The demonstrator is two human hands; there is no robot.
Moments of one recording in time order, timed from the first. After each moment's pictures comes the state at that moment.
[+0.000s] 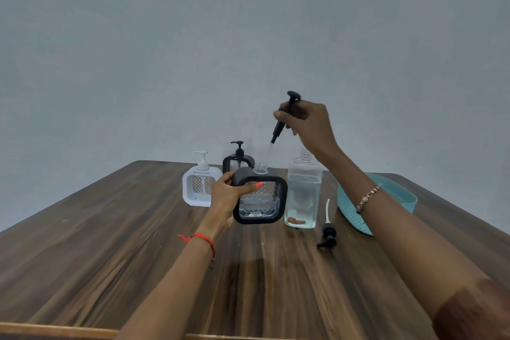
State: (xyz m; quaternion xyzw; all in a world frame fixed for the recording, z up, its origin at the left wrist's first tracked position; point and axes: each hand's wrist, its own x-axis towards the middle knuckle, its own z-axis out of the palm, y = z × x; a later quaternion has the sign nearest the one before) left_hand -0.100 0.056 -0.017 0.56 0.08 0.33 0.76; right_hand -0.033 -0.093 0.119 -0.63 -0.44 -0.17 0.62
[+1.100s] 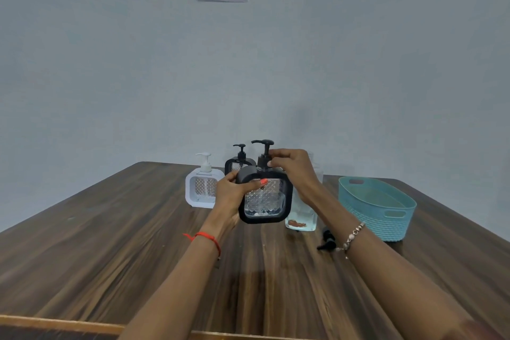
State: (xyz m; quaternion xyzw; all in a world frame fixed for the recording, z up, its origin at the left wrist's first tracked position) left_hand -0.109 0.041 -0.001 0.52 0.08 0.32 0.79; right_hand -0.048 -0.079 0.056 -0.68 -0.36 -0.02 0.64
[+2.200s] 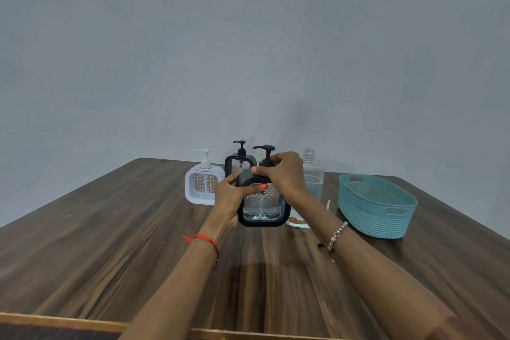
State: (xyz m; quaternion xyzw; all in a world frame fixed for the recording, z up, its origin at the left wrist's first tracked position) left_hand -0.110 0.045 -0.013 0.53 0.08 0.32 0.78; right_hand -0.054 -0.057 0.040 -0.74 -0.34 -0.13 0.57
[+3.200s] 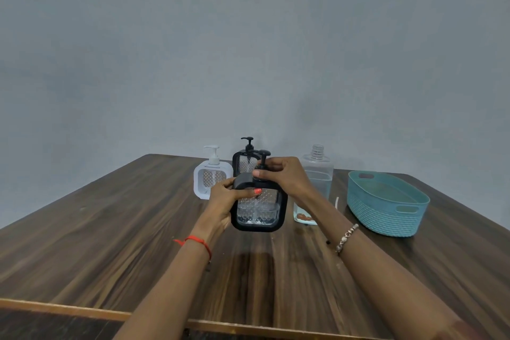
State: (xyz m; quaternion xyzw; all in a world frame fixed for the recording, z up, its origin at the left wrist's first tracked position) left_hand -0.127 0.067 -0.025 0.52 0.08 0.27 0.81; right_hand -0.047 -0.054 0.025 -0.69 -0.40 0.04 0.60
